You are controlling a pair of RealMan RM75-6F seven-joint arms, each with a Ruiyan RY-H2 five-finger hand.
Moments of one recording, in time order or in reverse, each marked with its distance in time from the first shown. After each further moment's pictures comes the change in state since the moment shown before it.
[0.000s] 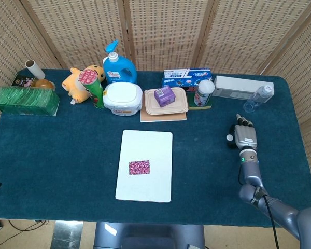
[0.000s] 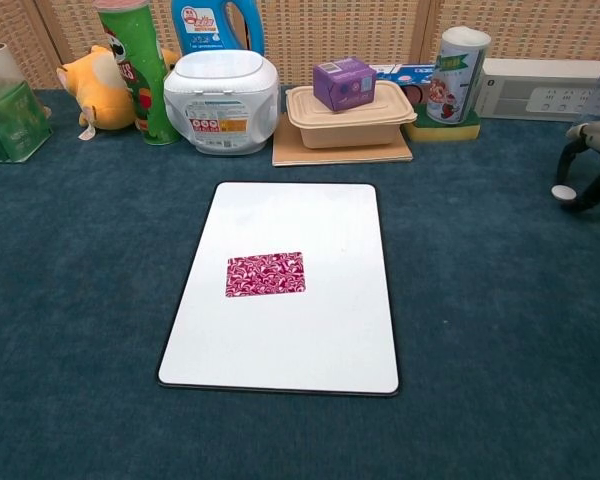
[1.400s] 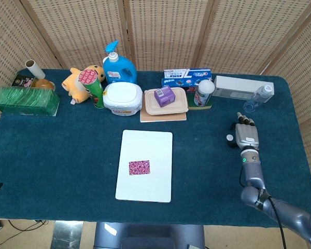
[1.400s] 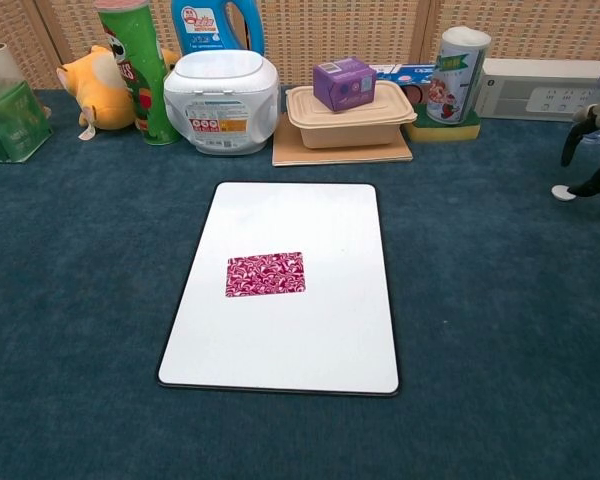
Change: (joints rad) left arm -0.003 0.004 0.005 -0.001 0.016 -0.003 0.002; right arm -0.011 0.100 0.009 -0.191 0.041 0.081 -0.064
